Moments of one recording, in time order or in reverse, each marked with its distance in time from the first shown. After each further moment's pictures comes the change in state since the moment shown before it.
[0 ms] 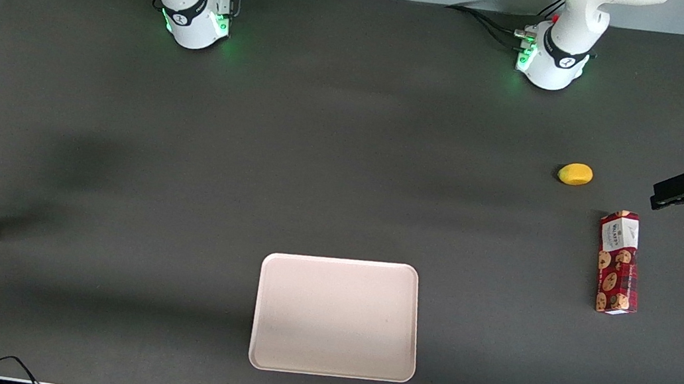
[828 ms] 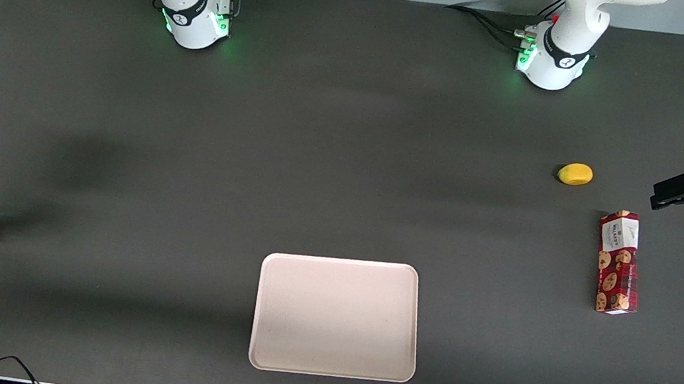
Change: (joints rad) arm 0.001 -0.001 0.005 0.013 0.001 -0.003 -0.001
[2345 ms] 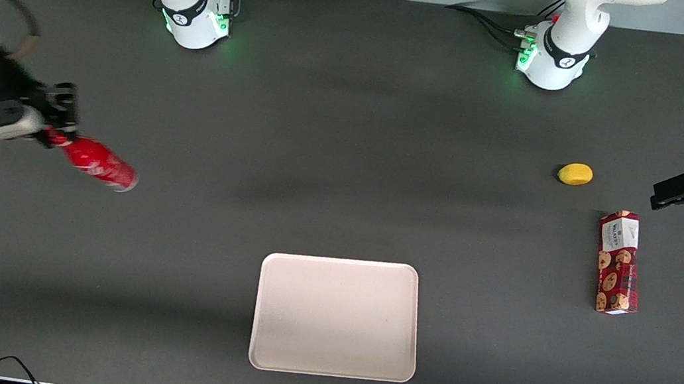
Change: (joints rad) arm 0.744 -0.505 0.051 0.030 0.009 -0.633 1.362
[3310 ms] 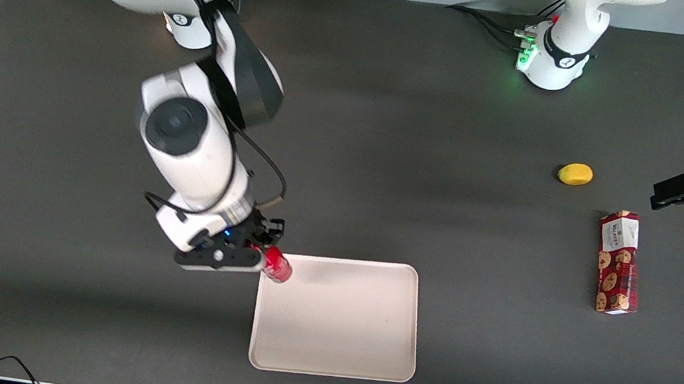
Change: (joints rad) arm 0.302 0.508 -0.082 0.163 0.000 0.439 0.478
